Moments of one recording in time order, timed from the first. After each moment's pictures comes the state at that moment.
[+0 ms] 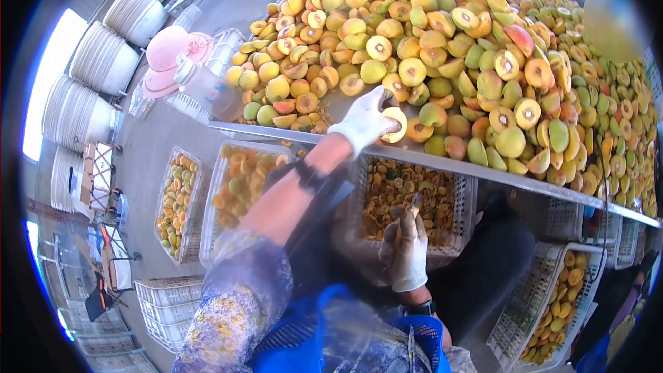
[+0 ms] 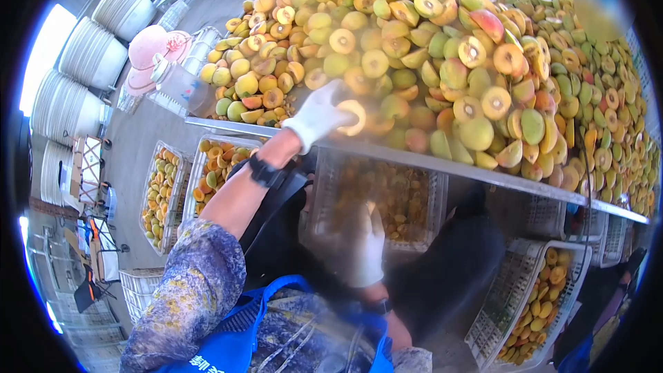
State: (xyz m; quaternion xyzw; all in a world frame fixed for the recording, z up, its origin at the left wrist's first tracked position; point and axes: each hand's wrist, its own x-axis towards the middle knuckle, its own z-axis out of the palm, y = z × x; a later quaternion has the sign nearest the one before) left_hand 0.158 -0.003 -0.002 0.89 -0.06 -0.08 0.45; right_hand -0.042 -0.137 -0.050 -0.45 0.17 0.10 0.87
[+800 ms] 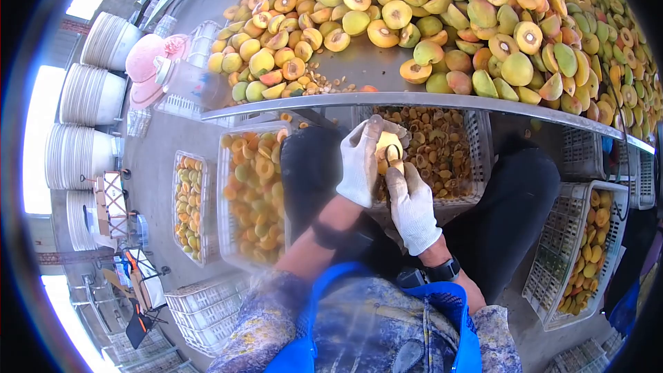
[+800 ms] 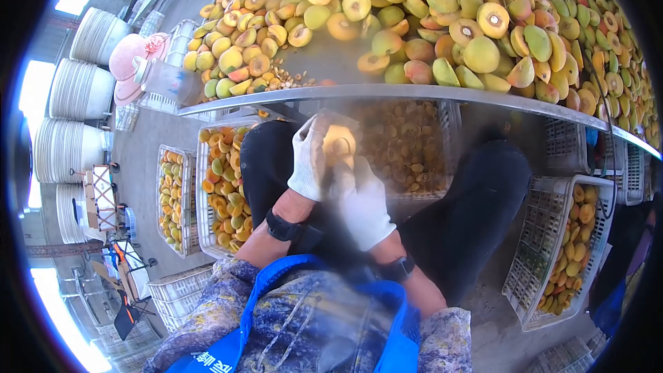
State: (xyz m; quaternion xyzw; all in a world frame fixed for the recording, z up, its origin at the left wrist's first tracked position) left_hand 0.014 -0.023 -0.039 0.68 0.02 0.01 0.74; right_hand -0.052 -0.122 -0.052 -0.72 0.10 0.07 0.69
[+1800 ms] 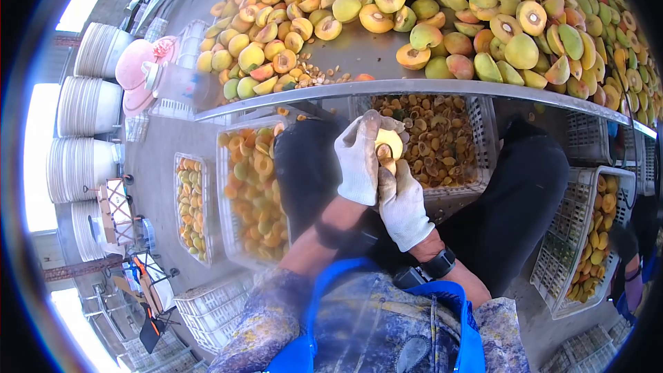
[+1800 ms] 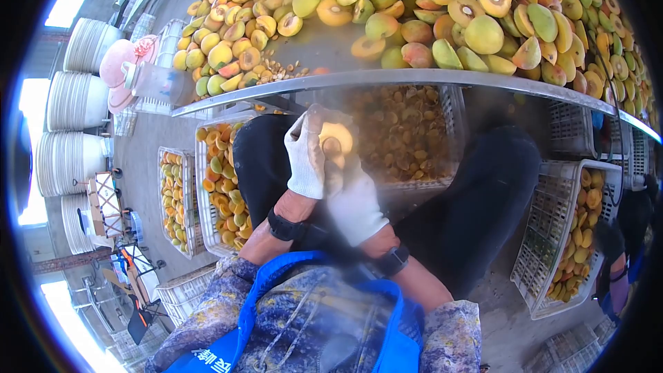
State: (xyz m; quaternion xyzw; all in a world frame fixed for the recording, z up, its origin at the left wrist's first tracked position) left_hand 0.007 -0.030 -0.036 0.60 0.13 0.01 0.79; right_hand -0.058 -0.101 -0.075 -0.75 0.05 0.00 0.66
